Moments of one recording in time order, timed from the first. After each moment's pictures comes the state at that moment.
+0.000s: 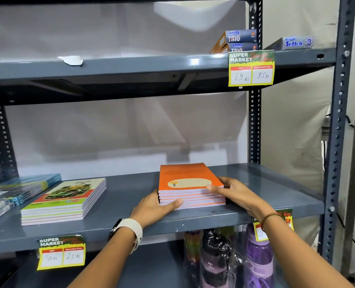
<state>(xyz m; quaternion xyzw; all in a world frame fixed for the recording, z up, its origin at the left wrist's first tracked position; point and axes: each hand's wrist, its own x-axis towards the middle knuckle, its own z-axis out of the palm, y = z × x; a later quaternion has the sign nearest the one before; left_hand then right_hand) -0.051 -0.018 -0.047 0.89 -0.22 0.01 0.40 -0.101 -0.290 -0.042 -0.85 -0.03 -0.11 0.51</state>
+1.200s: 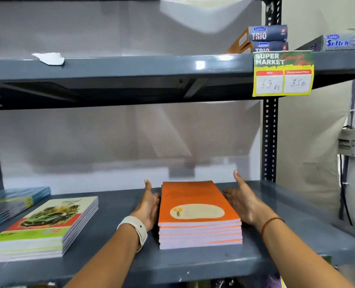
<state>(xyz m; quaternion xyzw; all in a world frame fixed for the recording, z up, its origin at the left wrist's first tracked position) 0.067 -0.050 -0.030 0.61 -0.07 -0.22 0.76 -0.001 -0.314 -0.022 -0.57 0.08 0.04 0.82</state>
